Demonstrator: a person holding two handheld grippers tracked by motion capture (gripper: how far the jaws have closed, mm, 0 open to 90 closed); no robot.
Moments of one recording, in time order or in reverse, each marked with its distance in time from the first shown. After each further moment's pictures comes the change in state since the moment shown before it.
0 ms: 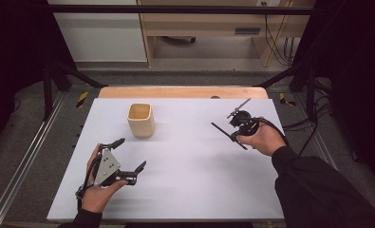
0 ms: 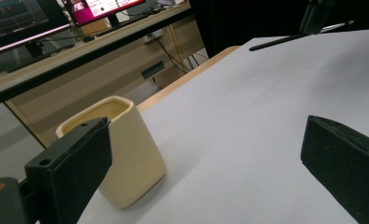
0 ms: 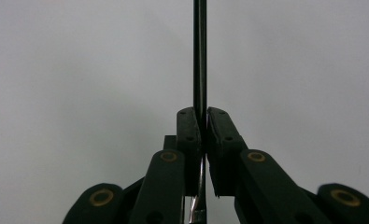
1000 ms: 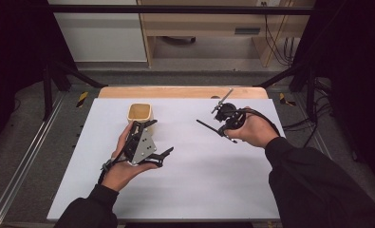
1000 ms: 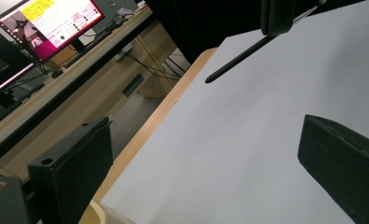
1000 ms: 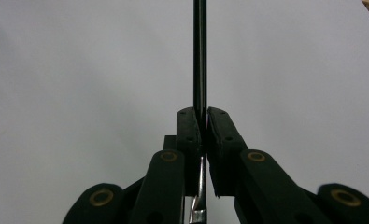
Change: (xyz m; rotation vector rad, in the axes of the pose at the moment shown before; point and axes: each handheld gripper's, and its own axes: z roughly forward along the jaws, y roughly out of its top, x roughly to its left) left arm -0.008 0.063 0.075 0.035 -0.117 0.250; right arm 0.031 0.044 -0.024 0.019 0.020 -0.160
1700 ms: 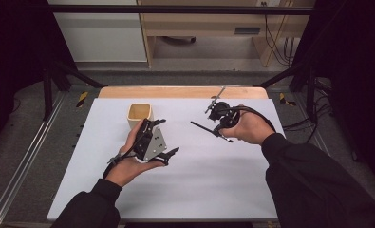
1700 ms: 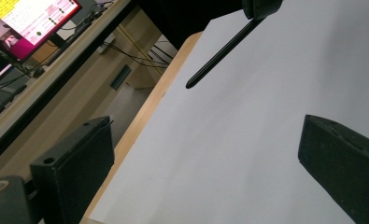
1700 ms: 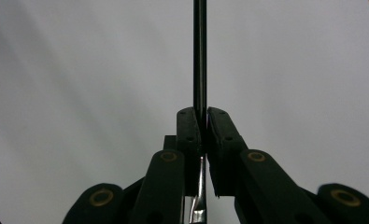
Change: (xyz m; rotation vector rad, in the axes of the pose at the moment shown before) left arm -0.005 0.006 0.022 0.068 -0.062 0.075; right arm 0.010 0.016 -0.005 0.027 0.042 -0.036
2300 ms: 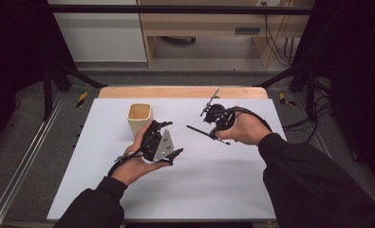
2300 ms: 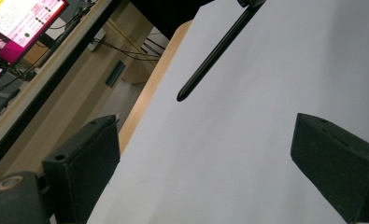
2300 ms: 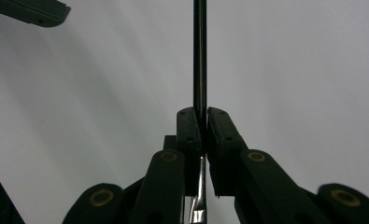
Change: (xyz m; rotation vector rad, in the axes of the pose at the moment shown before) left arm -0.009 0.002 0.019 0.048 -0.010 0.094; right arm 0.013 0.008 0.002 0.036 0.023 -0.045
